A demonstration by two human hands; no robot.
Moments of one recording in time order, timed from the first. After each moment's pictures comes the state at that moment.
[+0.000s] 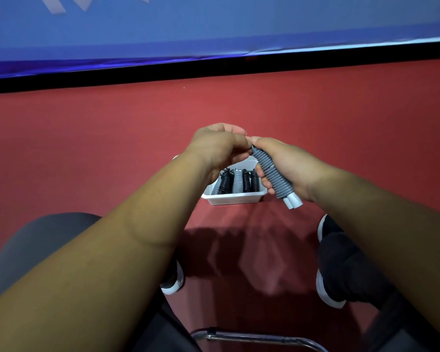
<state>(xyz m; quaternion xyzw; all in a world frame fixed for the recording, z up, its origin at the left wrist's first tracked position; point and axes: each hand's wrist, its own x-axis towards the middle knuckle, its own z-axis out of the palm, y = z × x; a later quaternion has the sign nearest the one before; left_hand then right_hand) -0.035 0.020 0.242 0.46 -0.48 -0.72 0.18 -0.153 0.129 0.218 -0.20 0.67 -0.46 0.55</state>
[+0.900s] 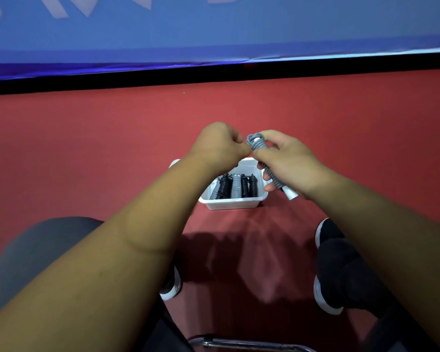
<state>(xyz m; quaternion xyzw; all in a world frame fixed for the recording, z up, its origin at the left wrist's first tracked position) -0.036 0.008 0.248 0.42 -0.82 -0.39 0.08 -0.157 0.125 0.229 -0.30 0.72 -0.46 0.42</state>
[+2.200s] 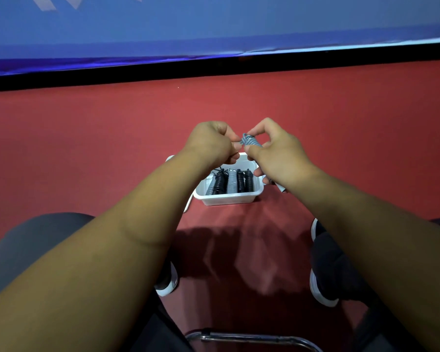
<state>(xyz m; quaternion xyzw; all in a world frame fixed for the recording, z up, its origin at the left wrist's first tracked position) -0.043 0.011 0.234 0.46 -0.66 -0.58 0.13 -0.158 0.122 0.214 -0.34 0.78 -0.44 0.30</state>
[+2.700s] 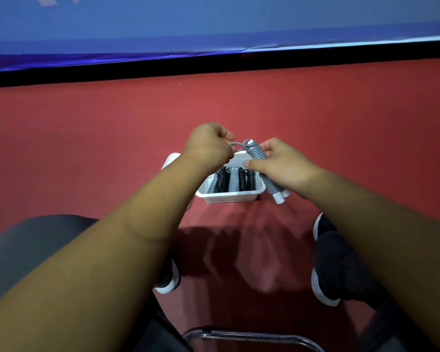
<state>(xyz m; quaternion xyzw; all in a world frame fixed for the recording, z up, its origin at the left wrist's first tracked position) -0.036 0.000 0.215 0.47 -0.72 -0.49 0.12 -0.173 0.124 0.188 -0.35 0.80 -0.31 0.37</state>
